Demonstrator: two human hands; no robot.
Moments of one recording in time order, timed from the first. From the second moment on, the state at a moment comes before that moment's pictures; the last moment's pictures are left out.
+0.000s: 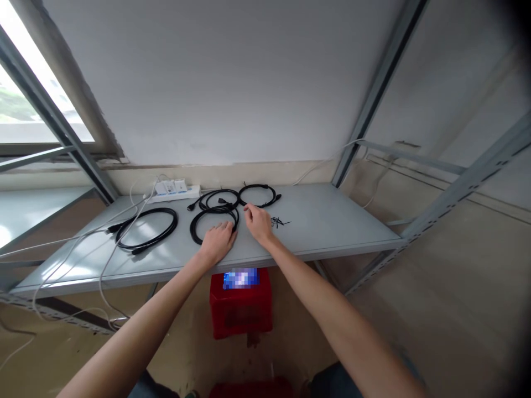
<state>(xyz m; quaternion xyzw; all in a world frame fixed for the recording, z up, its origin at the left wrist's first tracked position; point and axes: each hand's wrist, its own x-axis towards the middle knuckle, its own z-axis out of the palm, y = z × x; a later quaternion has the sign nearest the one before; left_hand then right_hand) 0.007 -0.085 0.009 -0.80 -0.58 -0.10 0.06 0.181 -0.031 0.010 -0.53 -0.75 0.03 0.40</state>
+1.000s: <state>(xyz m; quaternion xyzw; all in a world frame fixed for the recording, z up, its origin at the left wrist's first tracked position) 0.008 -0.066 0.011 -0.75 -0.65 -0.10 0.03 0.304 0.003 -0.013 -0.56 -0.72 0.14 0.38</state>
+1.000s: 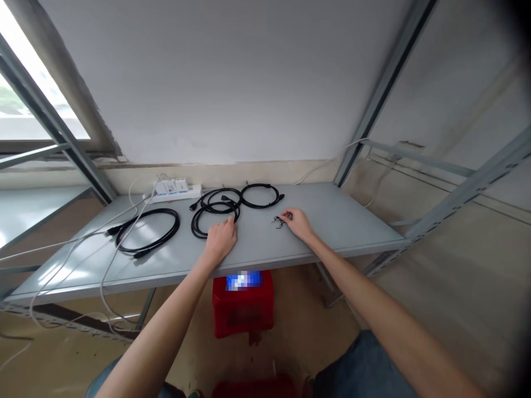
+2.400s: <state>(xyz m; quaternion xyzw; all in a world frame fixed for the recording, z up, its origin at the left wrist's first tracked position) 0.012 -0.071 0.013 -0.76 -0.64 -0.08 0.04 0.309 0.005 -0.020 -0.49 -0.57 0.34 0.57</state>
